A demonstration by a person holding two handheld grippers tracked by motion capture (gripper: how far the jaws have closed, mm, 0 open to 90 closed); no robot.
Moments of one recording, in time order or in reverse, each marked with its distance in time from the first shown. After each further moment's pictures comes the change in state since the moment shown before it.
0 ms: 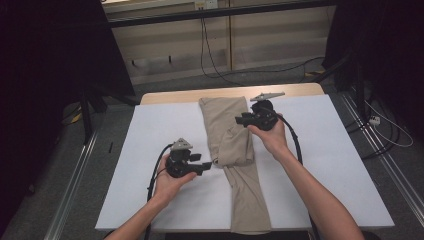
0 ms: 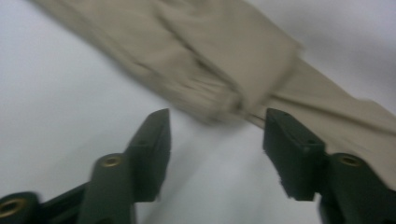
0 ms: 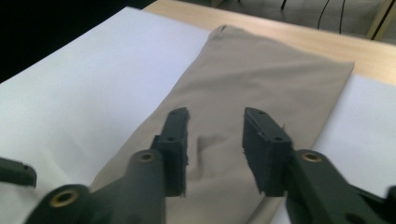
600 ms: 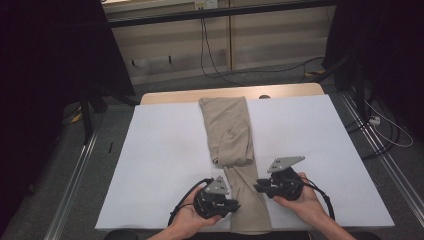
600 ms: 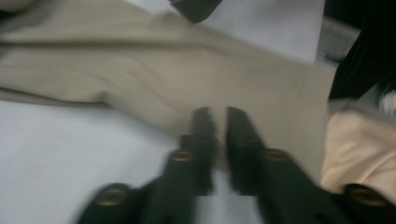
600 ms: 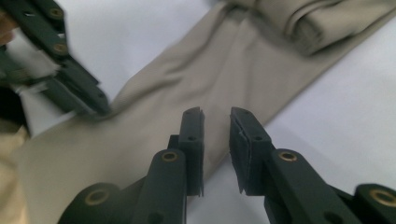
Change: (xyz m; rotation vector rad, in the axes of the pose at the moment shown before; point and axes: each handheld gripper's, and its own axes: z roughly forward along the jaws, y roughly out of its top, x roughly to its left) left arm -0.107 -0.033 0.026 0.160 -0.208 0.284; right arm 0.071 -0.135 -0.096 0.238 0.153 -0.172
